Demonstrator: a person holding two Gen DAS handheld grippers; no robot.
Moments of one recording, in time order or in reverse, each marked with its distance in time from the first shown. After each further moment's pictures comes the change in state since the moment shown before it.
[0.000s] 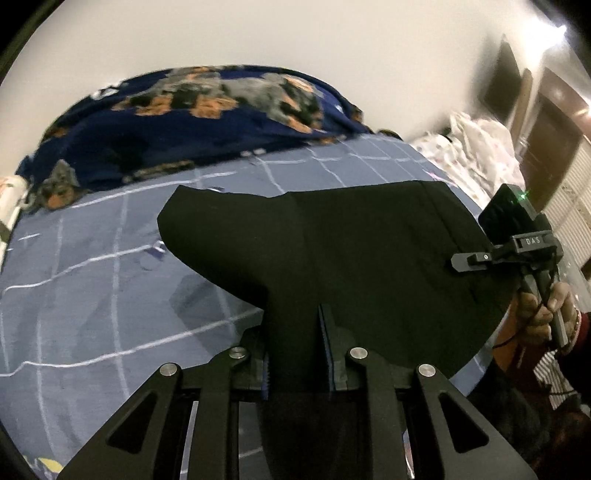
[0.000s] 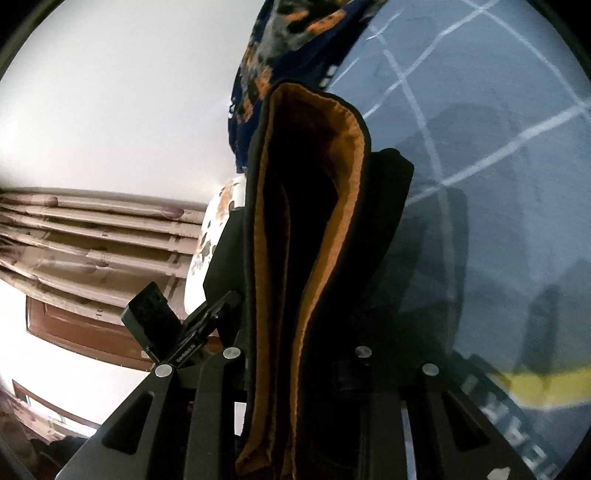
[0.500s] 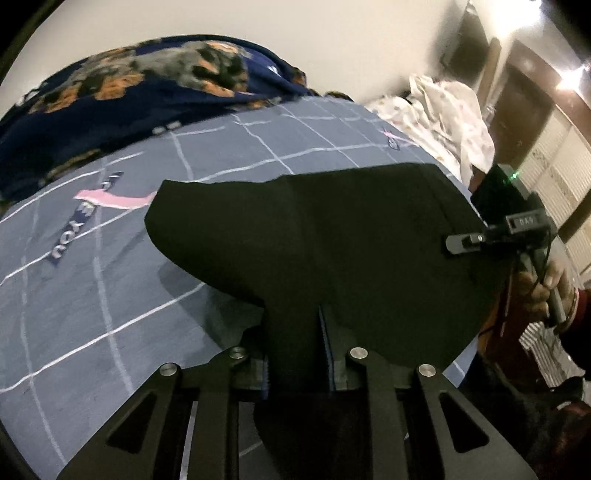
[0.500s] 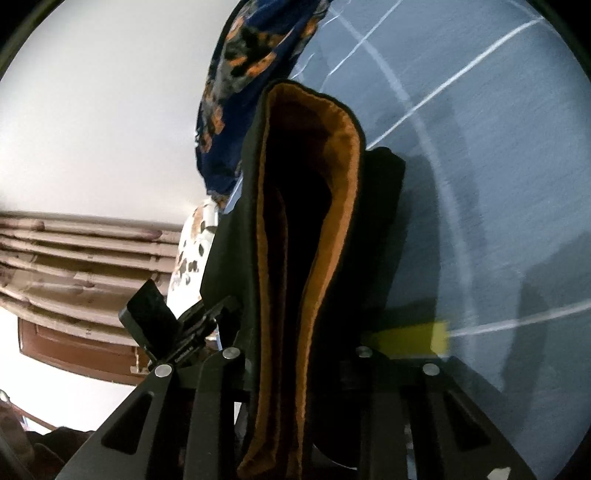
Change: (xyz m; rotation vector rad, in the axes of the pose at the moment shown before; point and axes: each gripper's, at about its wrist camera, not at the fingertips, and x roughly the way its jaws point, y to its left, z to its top) left arm 0.065 -0.073 -0.006 0.096 0.102 -0.138; right arm -0.085 -0.052 -0.030 0.068 -0.062 -0.078
